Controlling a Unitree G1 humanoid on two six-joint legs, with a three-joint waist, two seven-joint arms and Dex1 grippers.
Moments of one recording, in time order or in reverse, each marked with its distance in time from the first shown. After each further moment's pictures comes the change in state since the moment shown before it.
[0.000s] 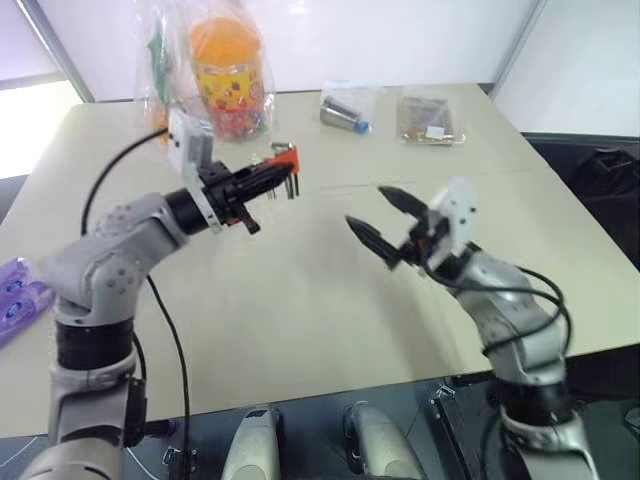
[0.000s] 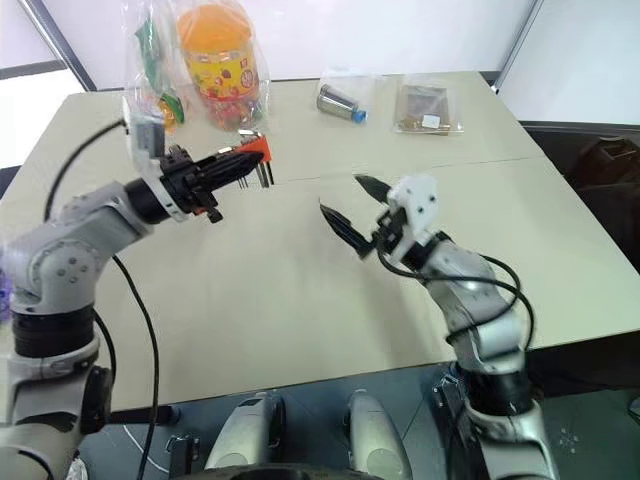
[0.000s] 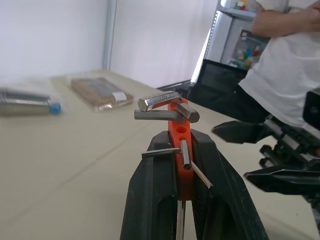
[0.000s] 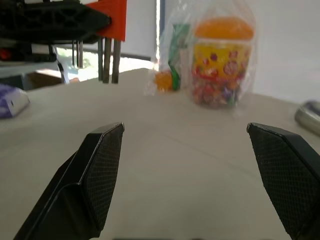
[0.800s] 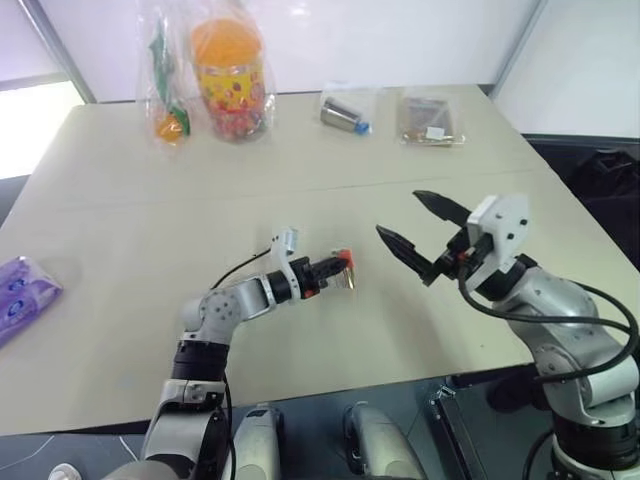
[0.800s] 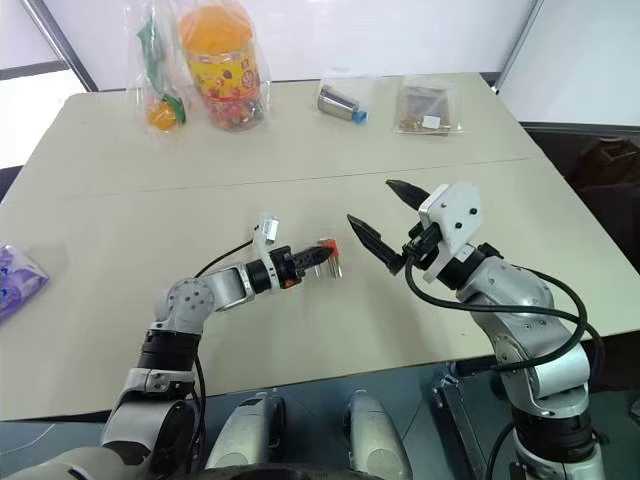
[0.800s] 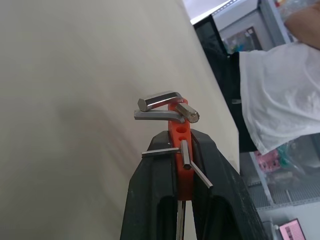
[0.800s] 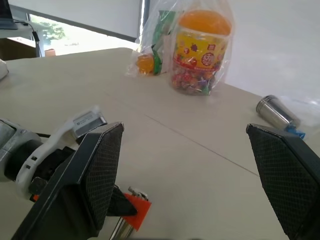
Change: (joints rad) left arm 0.073 -0.404 -0.102 0.456 0.012 0.155 0.139; right arm 0.089 -0.126 -0.084 -0.214 0.050 0.107 -0.077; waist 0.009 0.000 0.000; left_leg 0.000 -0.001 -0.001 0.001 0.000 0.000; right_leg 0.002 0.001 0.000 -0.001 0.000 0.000
